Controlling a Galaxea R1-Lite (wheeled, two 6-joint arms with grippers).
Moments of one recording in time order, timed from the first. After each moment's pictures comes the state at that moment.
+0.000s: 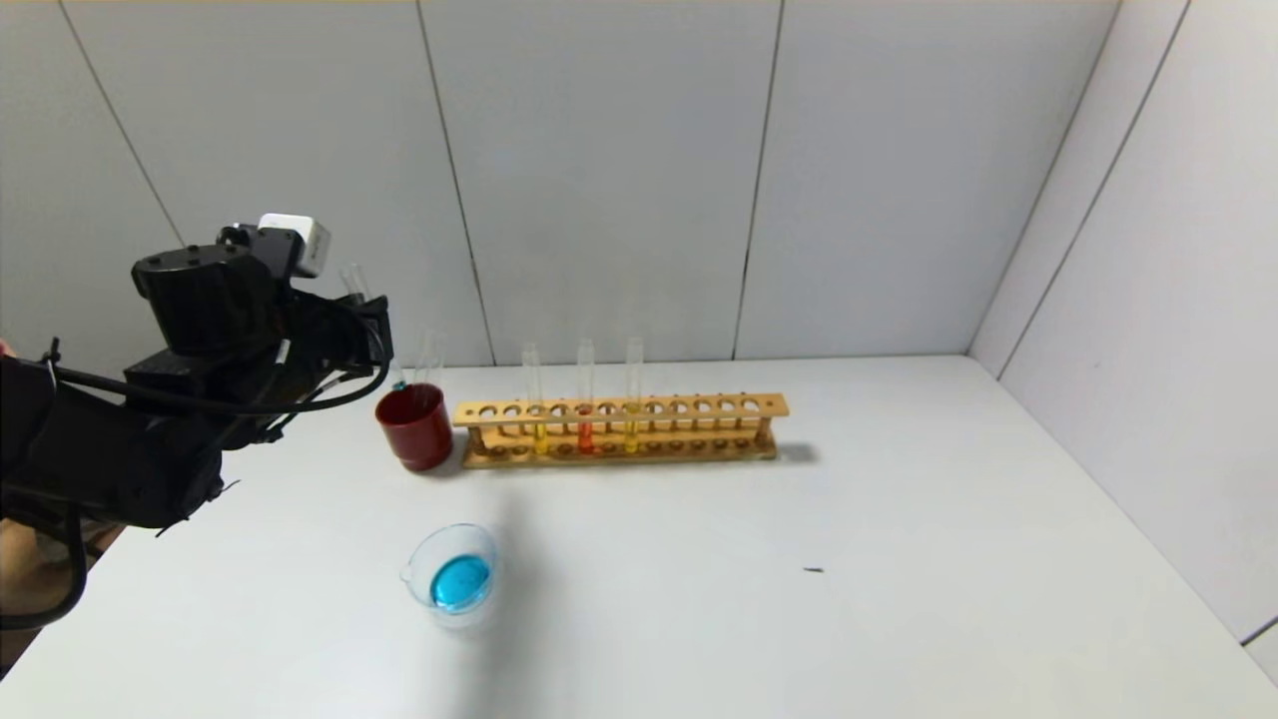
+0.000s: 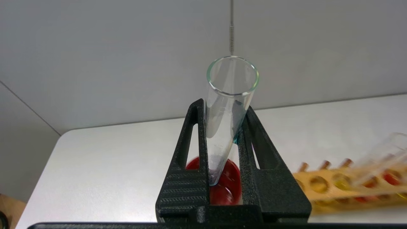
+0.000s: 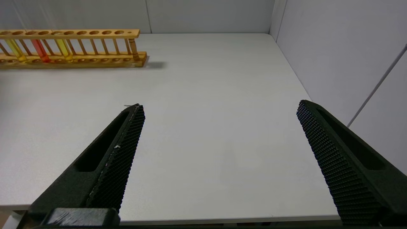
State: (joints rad) left arm -0.10 1.86 -0.84 -1.01 0.06 0.06; right arm 0.00 0.00 0.00 0.00 0.00 0.00
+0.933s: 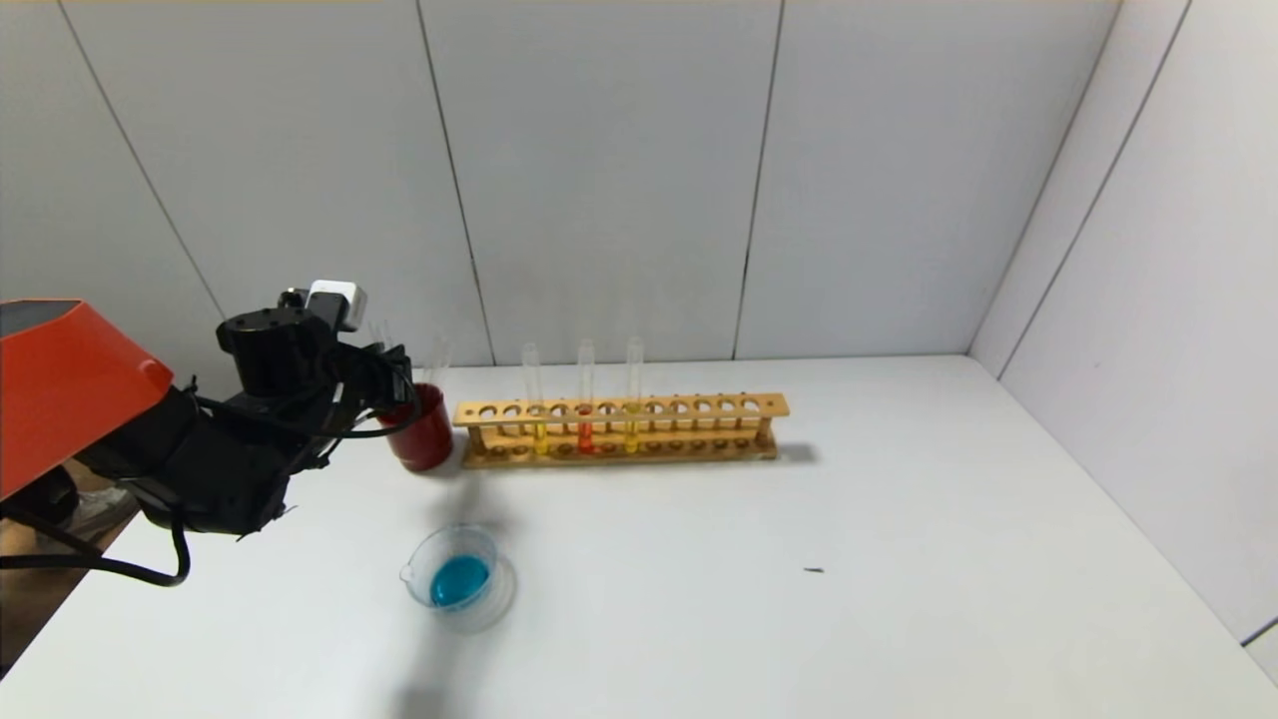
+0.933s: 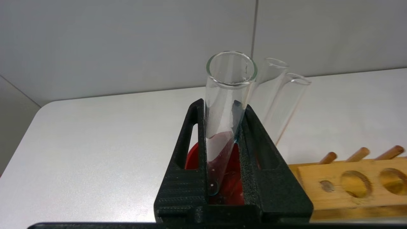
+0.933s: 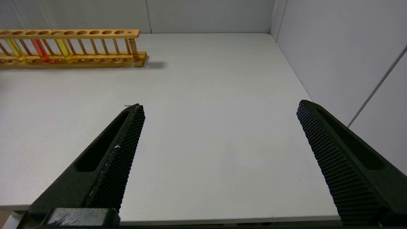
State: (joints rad) left arm -0.06 2.11 -0.88 -1.12 0.06 0.06; right arm 0.00 0.00 0.00 0.00 0.00 0.00
